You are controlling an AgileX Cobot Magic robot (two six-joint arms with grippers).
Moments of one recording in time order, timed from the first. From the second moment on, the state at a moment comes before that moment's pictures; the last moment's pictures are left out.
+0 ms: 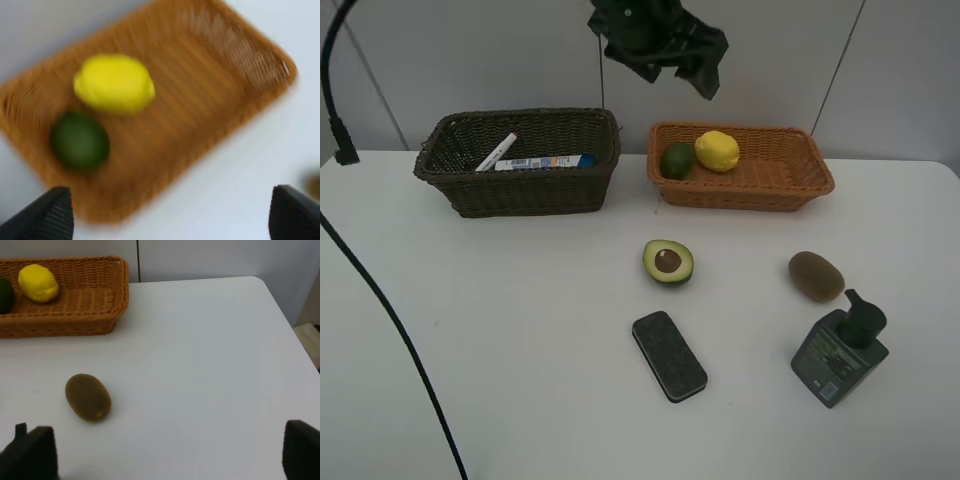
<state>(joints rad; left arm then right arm) -0.62 2.10 -2.03 -0.15 0.84 0.15 0.01 0.00 -0.51 -0.16 1.06 0.12</state>
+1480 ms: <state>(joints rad) -0.15 0.38 -0.70 -0.01 1.18 -0.02 0.01 0.00 -0.51 -0.16 1.06 0.12</state>
